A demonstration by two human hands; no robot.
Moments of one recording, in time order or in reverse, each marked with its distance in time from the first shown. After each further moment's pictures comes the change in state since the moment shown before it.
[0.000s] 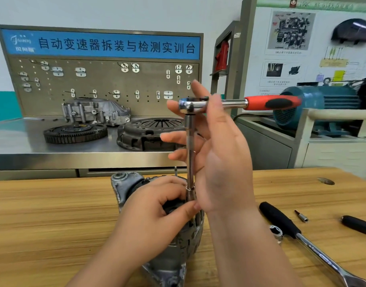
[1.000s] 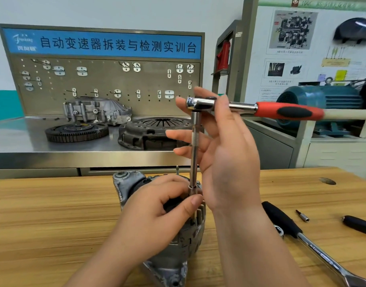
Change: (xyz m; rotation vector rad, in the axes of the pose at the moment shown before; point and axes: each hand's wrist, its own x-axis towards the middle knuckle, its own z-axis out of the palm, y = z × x) left_hand -0.001 0.001 -0.003 -0.017 -0.032 0.013; right_hand -0.001 -0.002 -0.003 -0.018 0.077 0.010
